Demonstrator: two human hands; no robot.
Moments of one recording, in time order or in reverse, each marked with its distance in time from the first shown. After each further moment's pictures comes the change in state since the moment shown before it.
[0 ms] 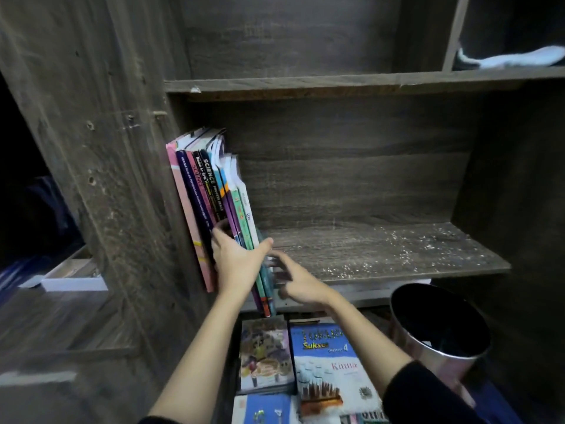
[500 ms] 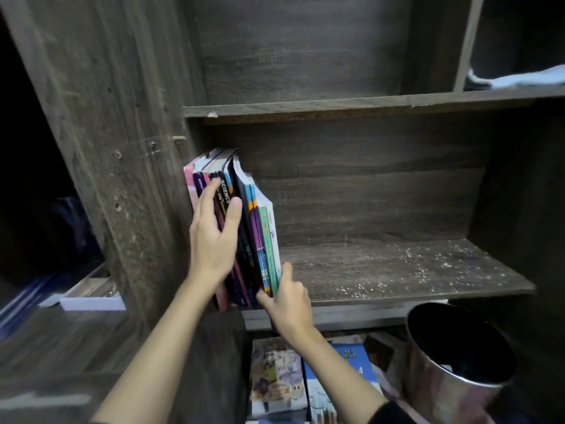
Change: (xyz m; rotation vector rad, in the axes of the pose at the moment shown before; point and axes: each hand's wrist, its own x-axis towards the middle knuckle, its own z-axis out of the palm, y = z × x) left_hand 0.047 0.021 -0.054 -0.121 0.047 0.508; right_hand 0.002 -0.042 0.049 -0.412 0.494 0.018
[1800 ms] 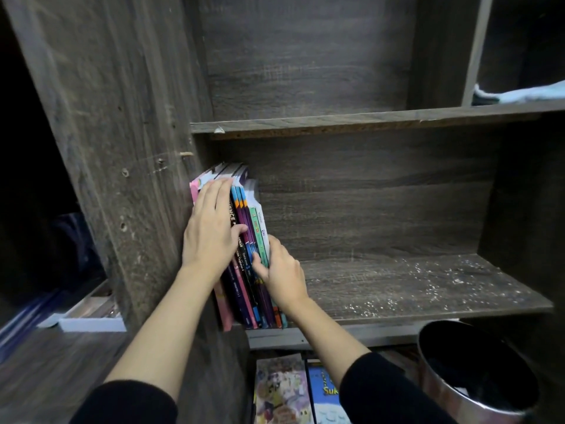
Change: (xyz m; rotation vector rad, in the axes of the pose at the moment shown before) left_hand 0.044 -0.024 -0.004 0.665 -0.058 0.345; right_hand 0.064 -0.026 -0.004 0.019 0.105 -0.214
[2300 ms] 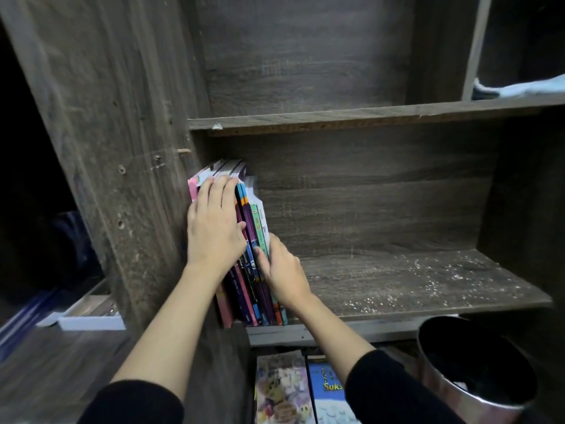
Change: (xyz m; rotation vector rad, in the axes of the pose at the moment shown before) left_hand -0.002 0.011 0.001 0.132 -0.021 -0.013; right_hand 0.000 0.008 0.000 0.069 -0.029 -0.043
